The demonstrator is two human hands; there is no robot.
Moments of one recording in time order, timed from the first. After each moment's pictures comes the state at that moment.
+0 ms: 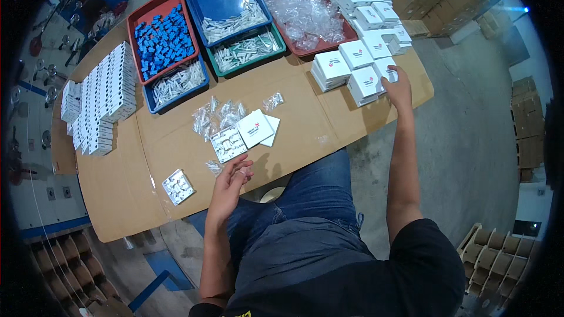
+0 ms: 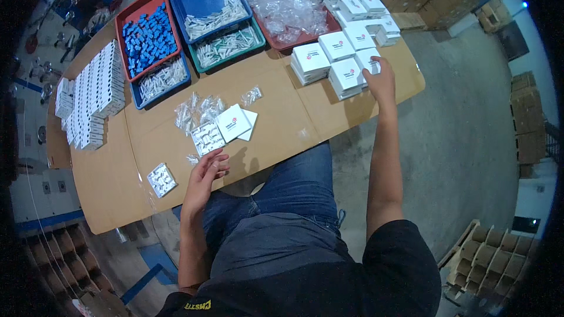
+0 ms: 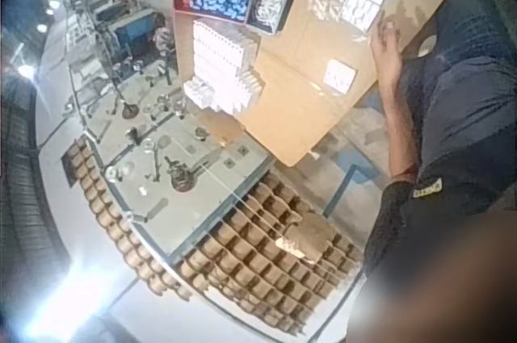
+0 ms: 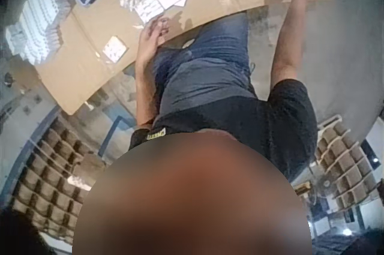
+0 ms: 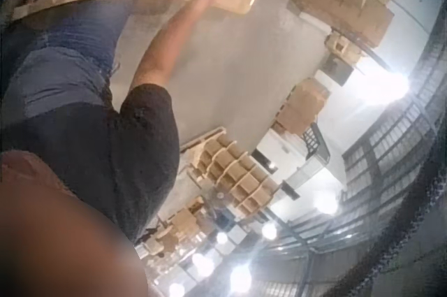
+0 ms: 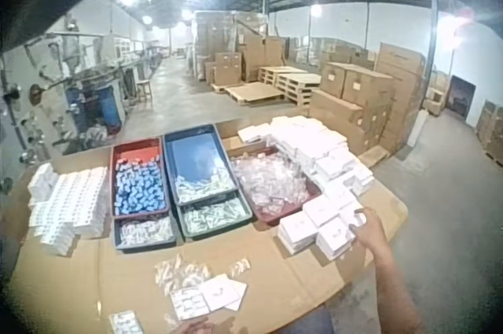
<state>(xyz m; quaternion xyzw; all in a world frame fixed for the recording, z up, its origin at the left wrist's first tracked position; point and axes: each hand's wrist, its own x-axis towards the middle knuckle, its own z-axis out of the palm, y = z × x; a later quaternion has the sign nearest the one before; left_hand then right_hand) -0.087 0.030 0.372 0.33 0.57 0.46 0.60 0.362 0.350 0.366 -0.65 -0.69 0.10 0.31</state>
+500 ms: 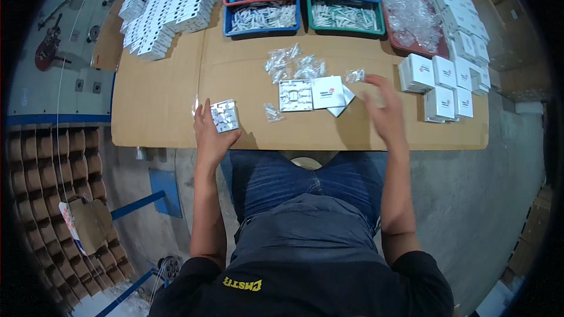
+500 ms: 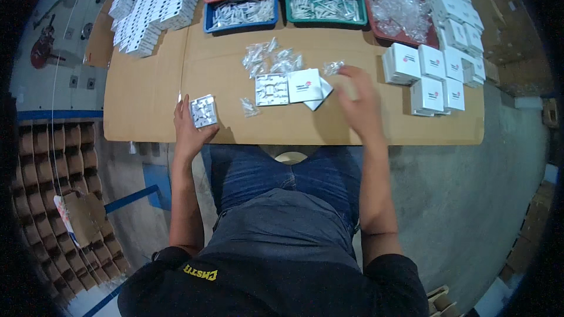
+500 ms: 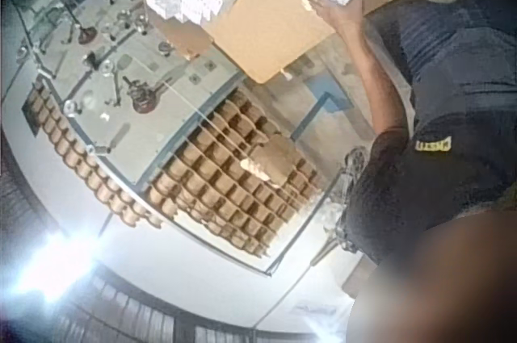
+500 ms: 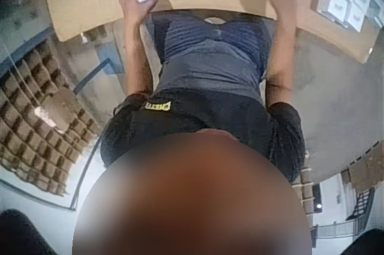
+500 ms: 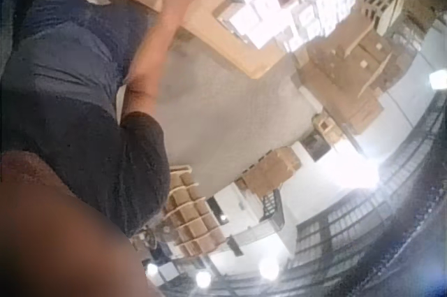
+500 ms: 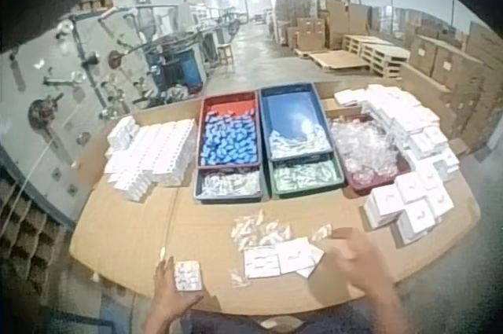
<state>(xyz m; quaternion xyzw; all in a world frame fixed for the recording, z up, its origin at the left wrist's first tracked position) -0.193 -0.049 0.362 0.37 0.89 0.26 0.10 0.130 0.222 0.379 -0.37 -0.81 0.34 0.30</state>
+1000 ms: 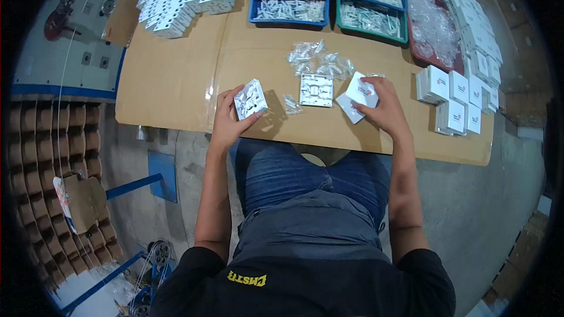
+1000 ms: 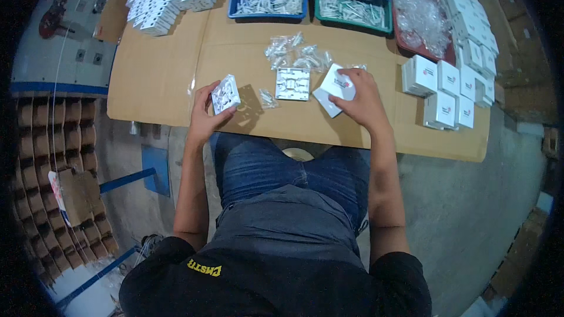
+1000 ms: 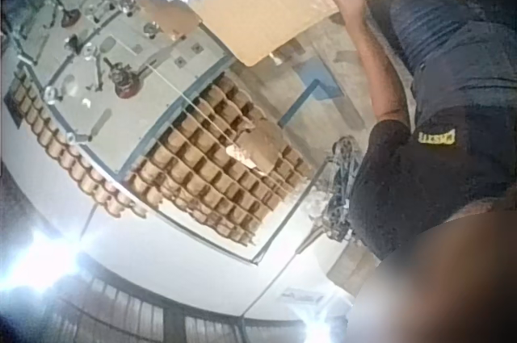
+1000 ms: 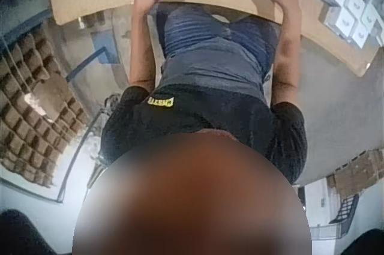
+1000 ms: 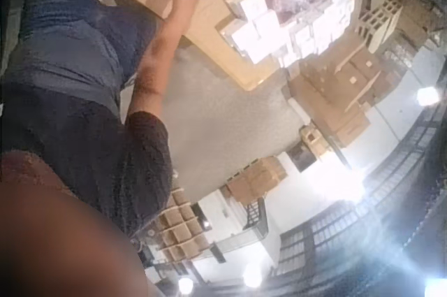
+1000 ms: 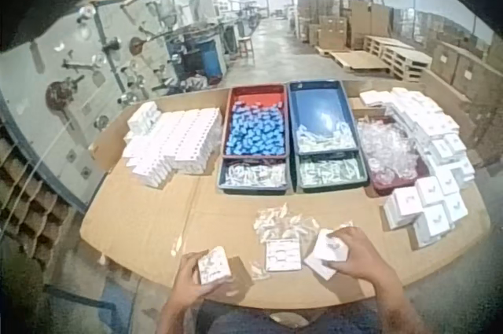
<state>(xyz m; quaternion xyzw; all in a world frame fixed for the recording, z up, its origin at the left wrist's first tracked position) -0.206 -0.053 0.338 0.38 0.74 0.50 0.22 0.090 0.226 0.373 -0.30 -0.89 0.32 0.11</state>
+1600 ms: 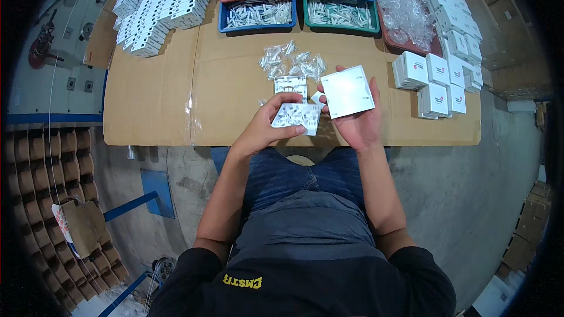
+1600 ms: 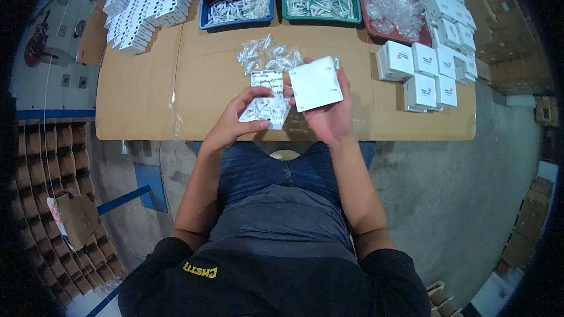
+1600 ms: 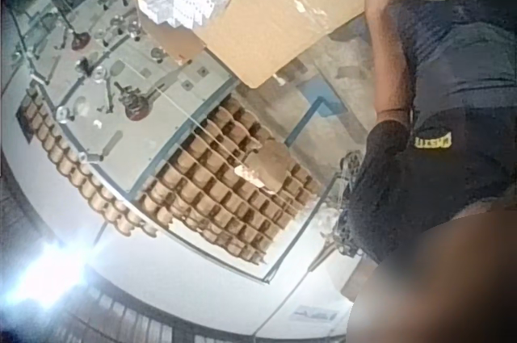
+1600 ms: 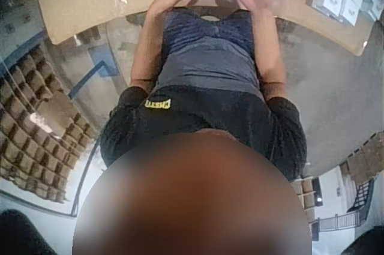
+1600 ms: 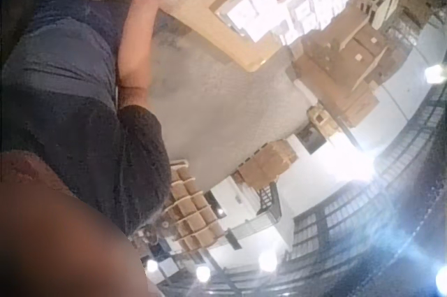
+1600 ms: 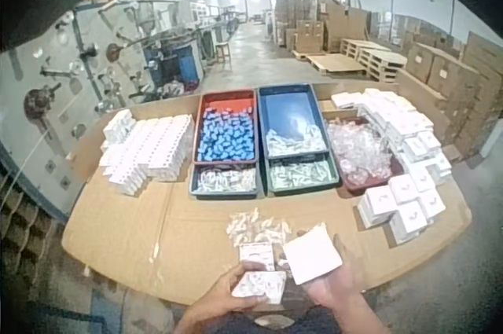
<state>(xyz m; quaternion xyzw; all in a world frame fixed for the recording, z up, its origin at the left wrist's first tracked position) -0.116 0.035 0.391 0.38 0.49 0.53 0.58 0.081 0.173 0.395 -0.15 -0.17 0.93 0.30</state>
